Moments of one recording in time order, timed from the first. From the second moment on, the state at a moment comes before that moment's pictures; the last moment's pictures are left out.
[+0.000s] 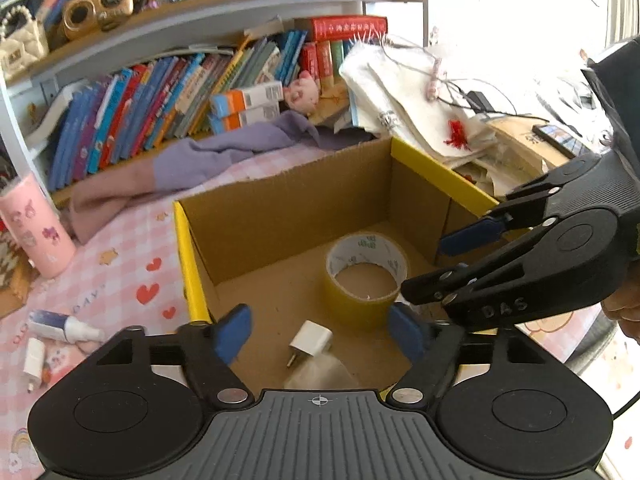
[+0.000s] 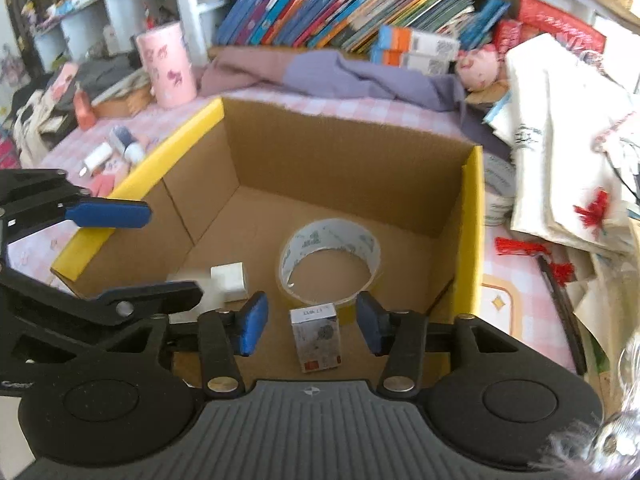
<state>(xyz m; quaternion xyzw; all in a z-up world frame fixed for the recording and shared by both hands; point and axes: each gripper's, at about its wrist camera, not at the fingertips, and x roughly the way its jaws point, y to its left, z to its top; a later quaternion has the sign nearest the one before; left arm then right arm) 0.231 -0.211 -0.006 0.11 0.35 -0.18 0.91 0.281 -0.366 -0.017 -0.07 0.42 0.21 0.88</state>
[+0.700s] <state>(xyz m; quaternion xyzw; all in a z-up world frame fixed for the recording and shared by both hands) 0.162 -0.167 0.022 0.07 0.30 -0.19 0.93 0.192 -0.359 0.021 -0.02 0.36 0.12 0.93</state>
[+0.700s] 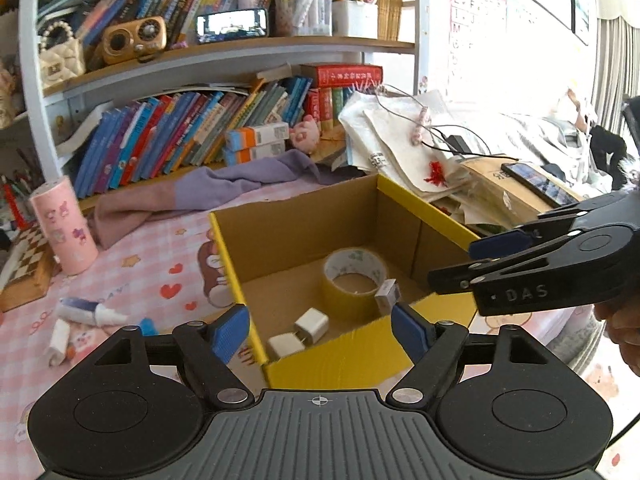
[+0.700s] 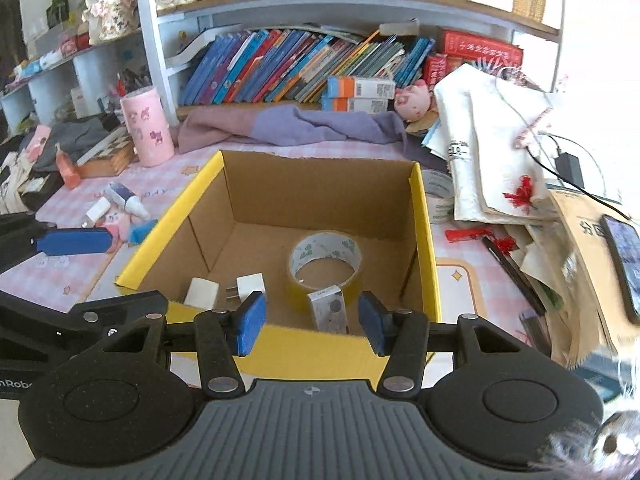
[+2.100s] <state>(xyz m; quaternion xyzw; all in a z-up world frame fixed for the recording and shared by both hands) 0.038 -0.007 -0.006 0.04 0.34 -0.11 0.93 0.037 -0.202 -0.021 0.06 0.37 0.03 0.93</state>
